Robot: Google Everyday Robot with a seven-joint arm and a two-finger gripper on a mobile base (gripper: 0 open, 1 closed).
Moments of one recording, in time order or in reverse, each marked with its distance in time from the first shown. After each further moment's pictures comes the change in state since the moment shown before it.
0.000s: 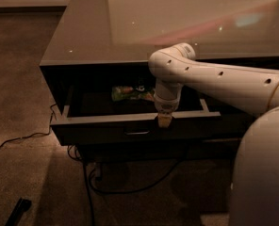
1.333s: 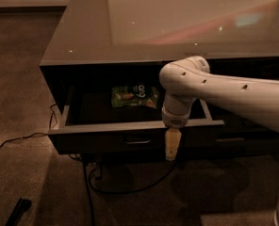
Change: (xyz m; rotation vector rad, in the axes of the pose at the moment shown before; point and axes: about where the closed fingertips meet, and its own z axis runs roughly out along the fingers) arm 0.020 0.061 0.004 -0.051 -0.039 0.008
